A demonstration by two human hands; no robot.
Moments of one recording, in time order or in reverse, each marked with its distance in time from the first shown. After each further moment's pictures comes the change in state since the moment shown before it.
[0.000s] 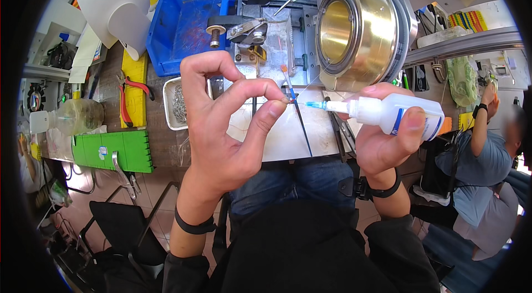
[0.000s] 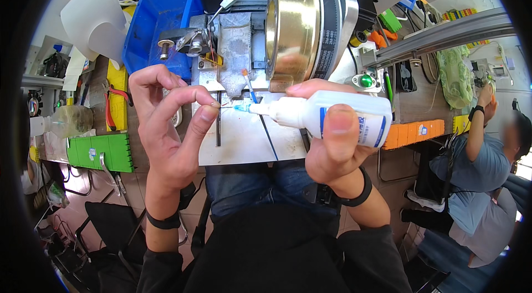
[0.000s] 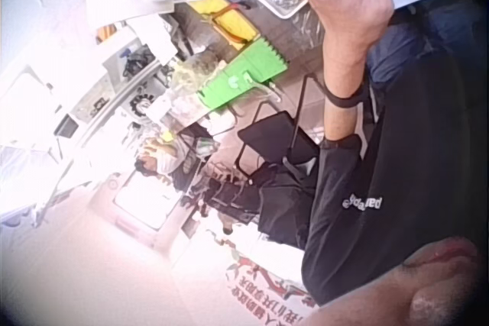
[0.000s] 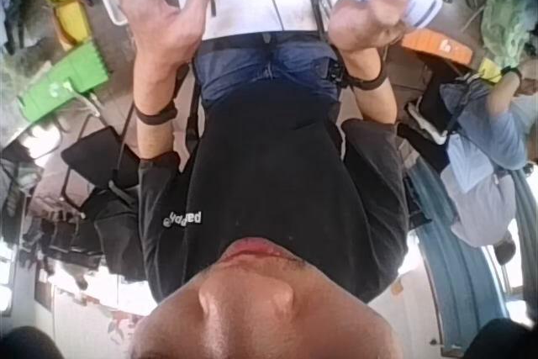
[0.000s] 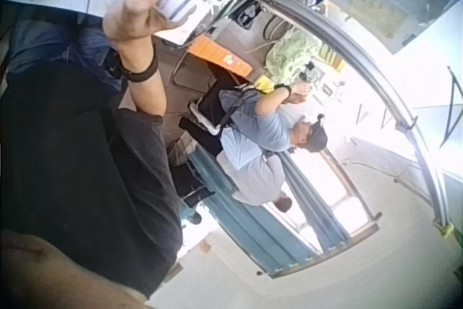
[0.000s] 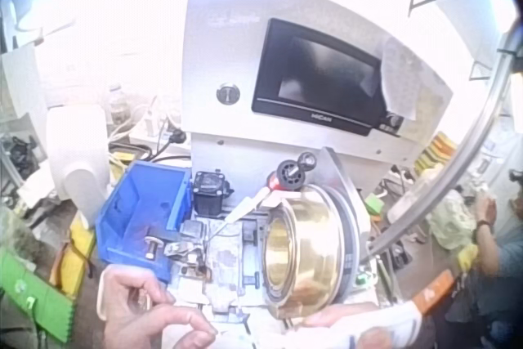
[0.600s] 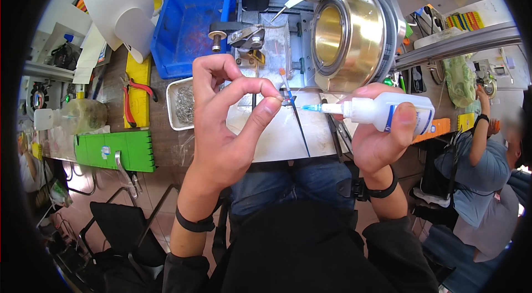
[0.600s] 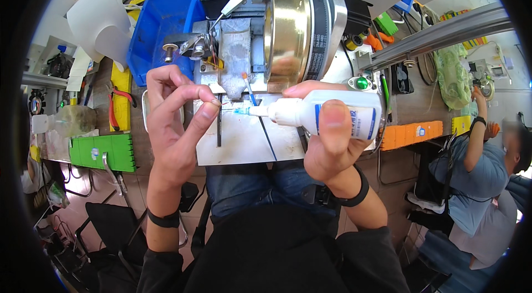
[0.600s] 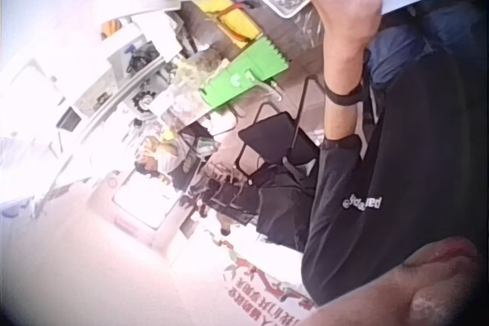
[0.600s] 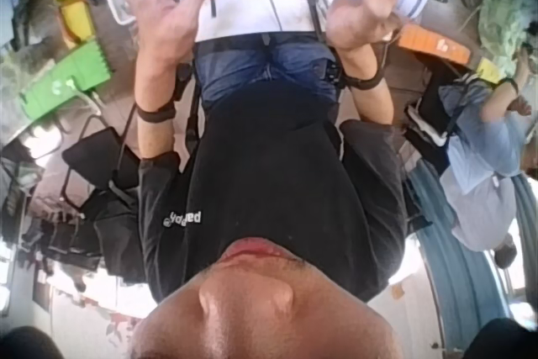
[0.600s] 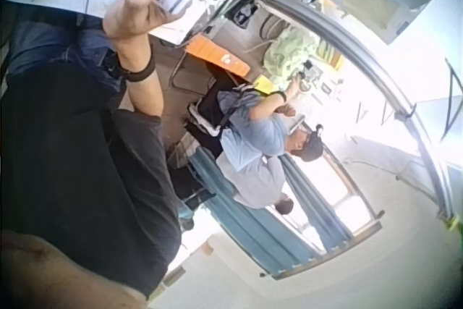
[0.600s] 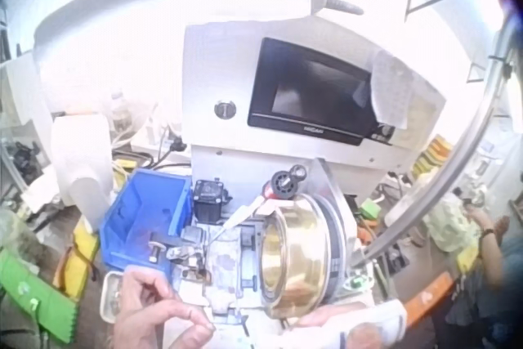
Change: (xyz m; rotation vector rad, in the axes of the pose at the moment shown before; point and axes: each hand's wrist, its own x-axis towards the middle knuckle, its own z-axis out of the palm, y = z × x) left_hand 0.000 0.002 0.002 -0.159 -0.032 -0.152; right_hand 0.002 -0.006 -0.001 0.048 -0.022 0.030
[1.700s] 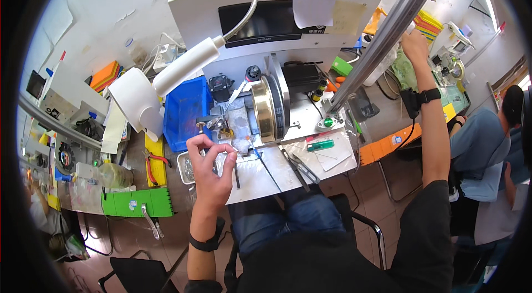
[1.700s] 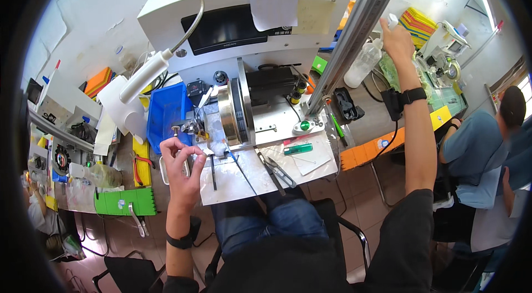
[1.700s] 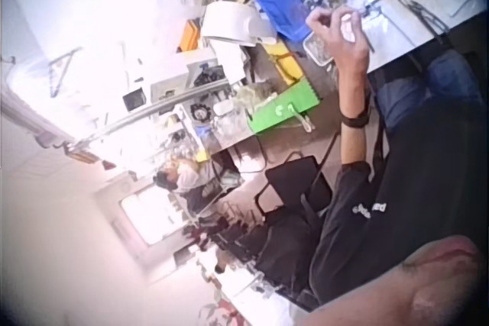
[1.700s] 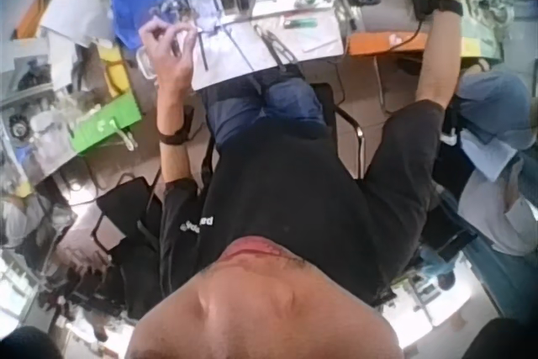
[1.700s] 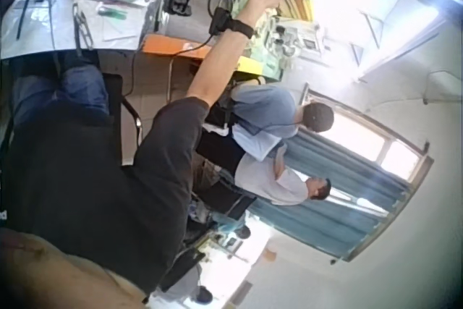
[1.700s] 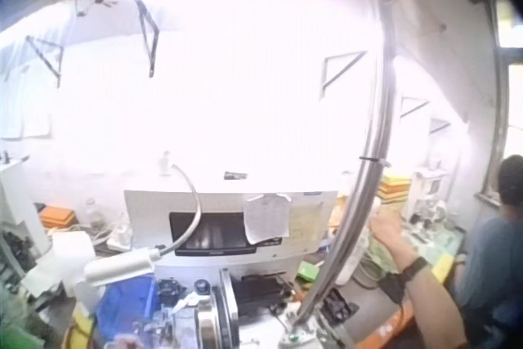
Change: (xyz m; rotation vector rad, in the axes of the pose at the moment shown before) left_hand 0.004 0.028 0.003 0.236 0.077 0.041; right_hand 0.254 -0.081 -0.289 -1.642 0.586 0.073
